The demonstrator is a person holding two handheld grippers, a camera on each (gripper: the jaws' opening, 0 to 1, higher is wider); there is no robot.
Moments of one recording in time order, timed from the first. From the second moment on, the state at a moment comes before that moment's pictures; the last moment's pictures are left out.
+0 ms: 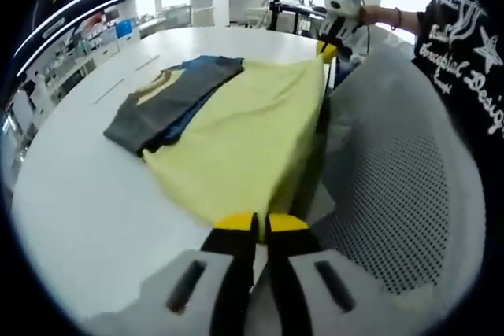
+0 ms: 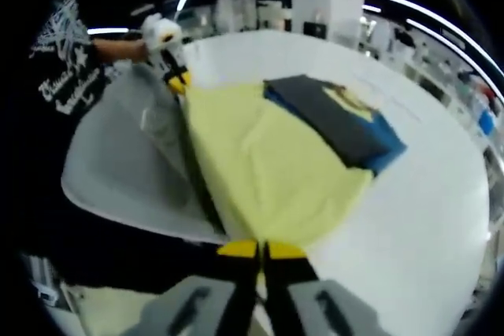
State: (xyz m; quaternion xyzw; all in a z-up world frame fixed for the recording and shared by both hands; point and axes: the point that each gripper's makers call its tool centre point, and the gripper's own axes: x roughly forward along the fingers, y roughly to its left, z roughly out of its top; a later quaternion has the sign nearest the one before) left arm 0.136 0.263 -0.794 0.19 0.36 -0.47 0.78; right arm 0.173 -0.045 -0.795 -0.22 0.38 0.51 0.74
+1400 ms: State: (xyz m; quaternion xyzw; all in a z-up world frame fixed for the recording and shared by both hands) left arm 0.211 0.277 -0.706 0.20 0.31 -0.46 0.81; right arm 0.249 -0.031 -0.697 -0.36 0.27 0.49 0.75
